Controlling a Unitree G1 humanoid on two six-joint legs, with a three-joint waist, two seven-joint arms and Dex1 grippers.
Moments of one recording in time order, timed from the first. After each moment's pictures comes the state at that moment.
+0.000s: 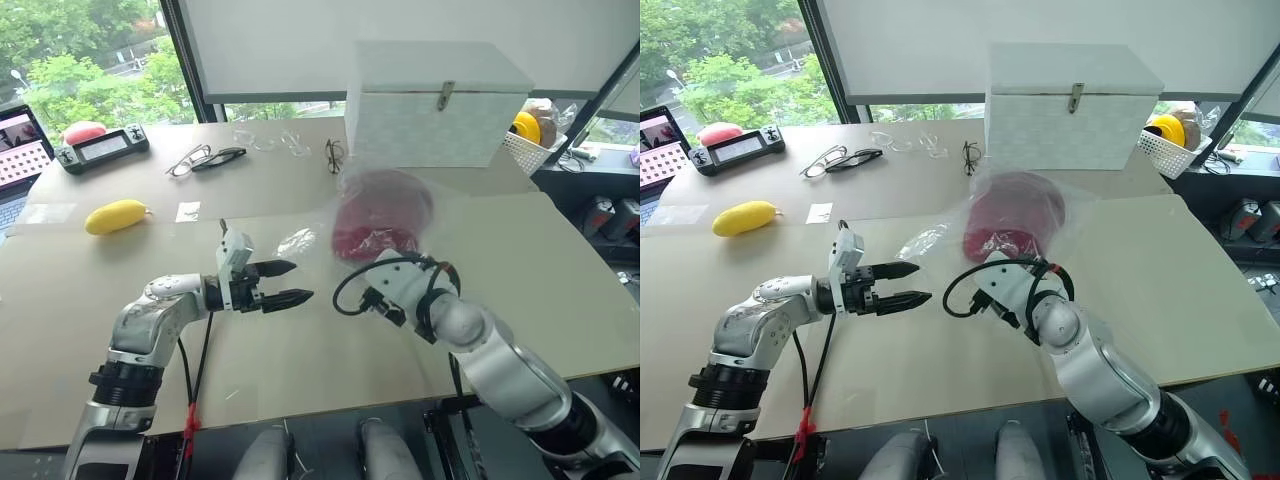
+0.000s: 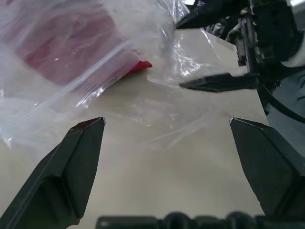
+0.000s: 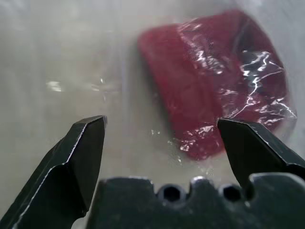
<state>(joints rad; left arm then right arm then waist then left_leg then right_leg) -0.41 0.53 -0.01 -0.04 -0.52 0.63 -1.05 -0.50 -0.60 0.52 -0.73 -0.15 1.23 0.20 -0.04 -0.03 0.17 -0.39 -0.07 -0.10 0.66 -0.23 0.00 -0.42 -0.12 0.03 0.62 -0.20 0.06</state>
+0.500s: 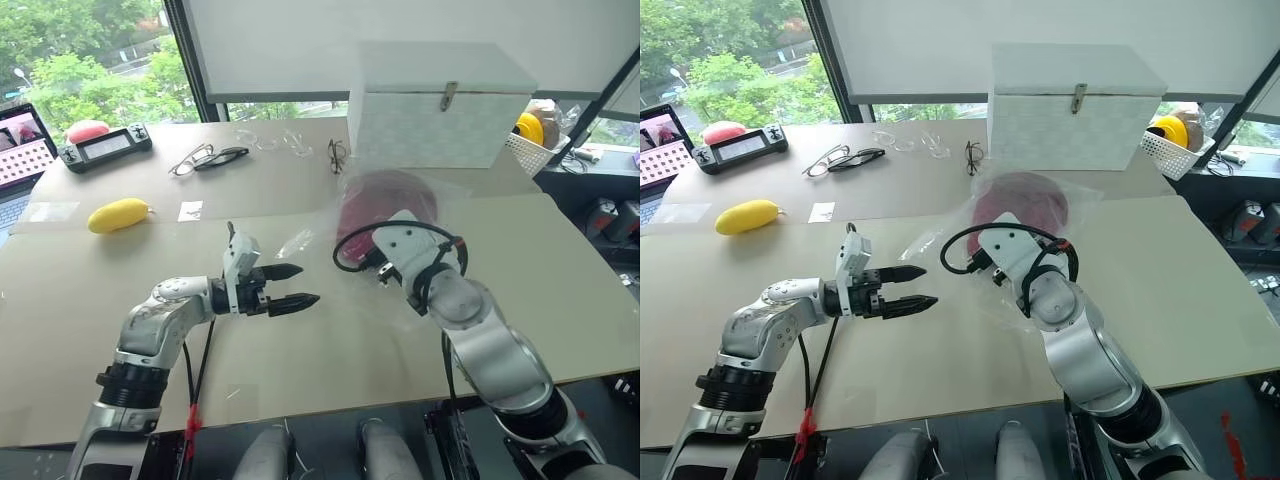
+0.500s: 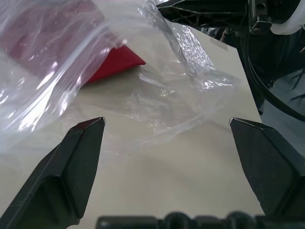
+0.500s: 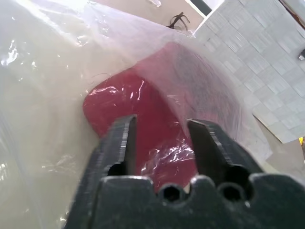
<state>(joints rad) -0.41 0.50 -0.03 -0.05 -0.52 0.63 -1.05 -0.51 -0.40 0.34 -0.74 -0.11 1.27 0.21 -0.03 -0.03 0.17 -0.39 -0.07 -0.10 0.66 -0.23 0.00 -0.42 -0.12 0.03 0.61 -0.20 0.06</state>
